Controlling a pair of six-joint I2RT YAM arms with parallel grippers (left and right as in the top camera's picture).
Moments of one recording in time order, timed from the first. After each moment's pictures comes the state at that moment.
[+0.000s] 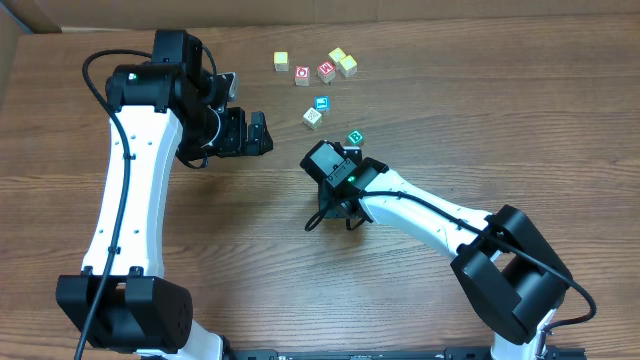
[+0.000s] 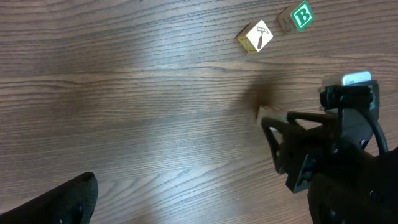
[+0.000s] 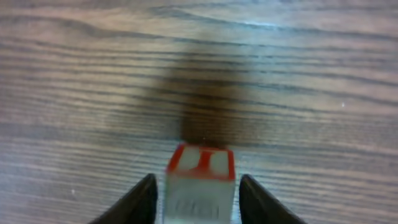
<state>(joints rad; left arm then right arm) -0.03 1.73 1.75 -1.39 0.26 -0.05 0.79 1.95 1.33 -0.69 0.11 0.74</state>
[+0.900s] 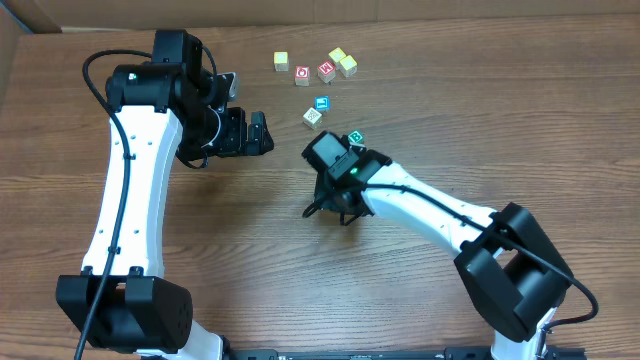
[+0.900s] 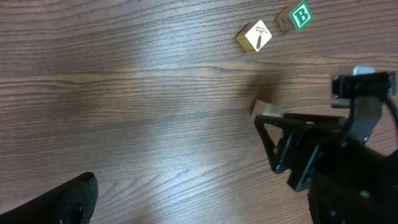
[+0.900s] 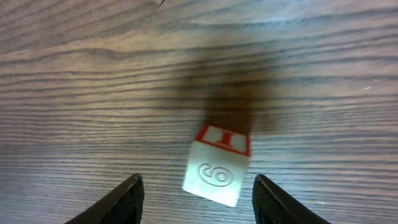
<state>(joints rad) -0.03 1.73 1.75 -1.39 0.27 -0.05 0.77 1.95 1.36 -0.69 0.03 0.91</state>
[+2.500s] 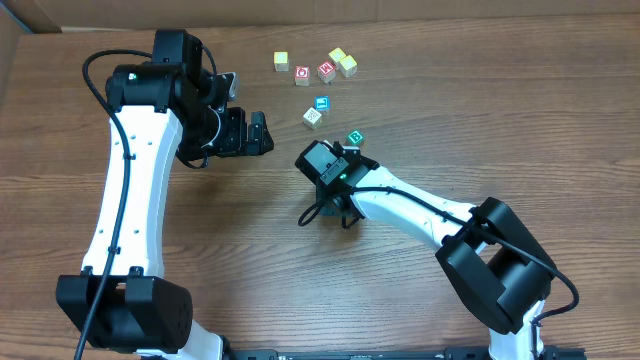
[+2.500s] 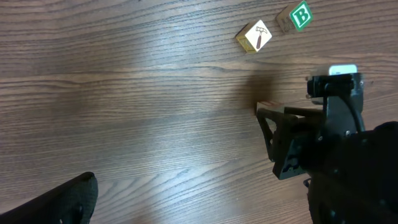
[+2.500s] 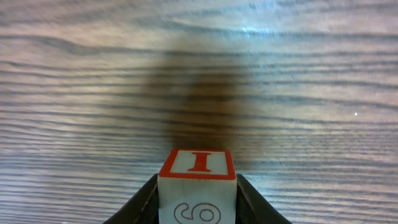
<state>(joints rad) -0.03 1.73 1.75 -1.39 0.27 -0.05 0.79 2.02 1.38 -0.70 0.14 0.80</state>
